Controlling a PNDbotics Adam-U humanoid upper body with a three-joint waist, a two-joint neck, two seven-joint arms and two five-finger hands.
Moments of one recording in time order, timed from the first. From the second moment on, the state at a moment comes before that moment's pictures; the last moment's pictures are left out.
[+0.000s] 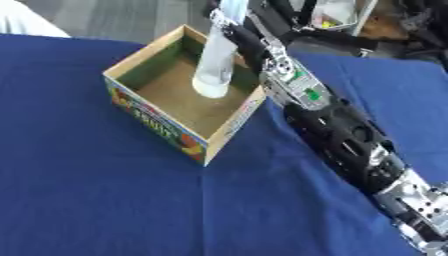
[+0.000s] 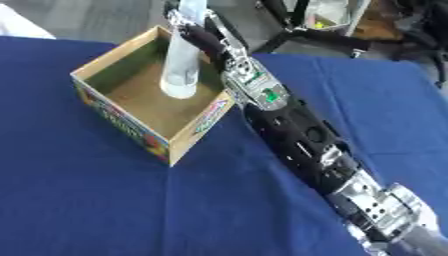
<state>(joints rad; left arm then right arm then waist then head) -0.52 0.32 0.25 -1.98 0.63 -0.07 0.06 -0.97 -0.61 0.26 -1.22 -0.42 -0.10 0.01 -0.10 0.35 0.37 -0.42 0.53</state>
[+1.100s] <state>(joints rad) -0.50 0.32 0.26 -1.98 0.63 -0.08 0.06 -0.89 -0.60 0.24 -1.32 -0.21 0.00 0.18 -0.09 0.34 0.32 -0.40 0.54</state>
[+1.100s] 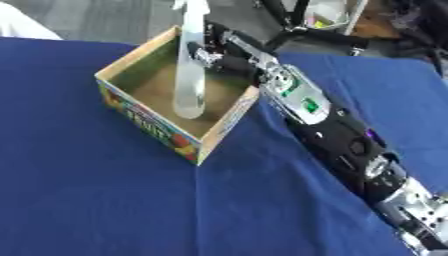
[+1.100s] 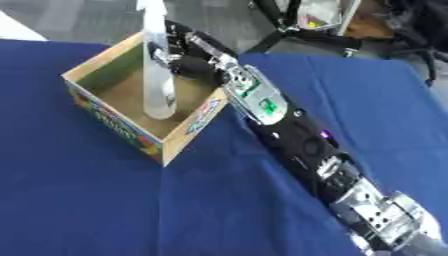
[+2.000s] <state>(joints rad) -0.35 0.39 0.29 -1.98 0.58 -0.08 0.09 -0.49 -0.79 0.09 -1.77 -0.45 0.03 0.05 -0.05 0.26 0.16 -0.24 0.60</state>
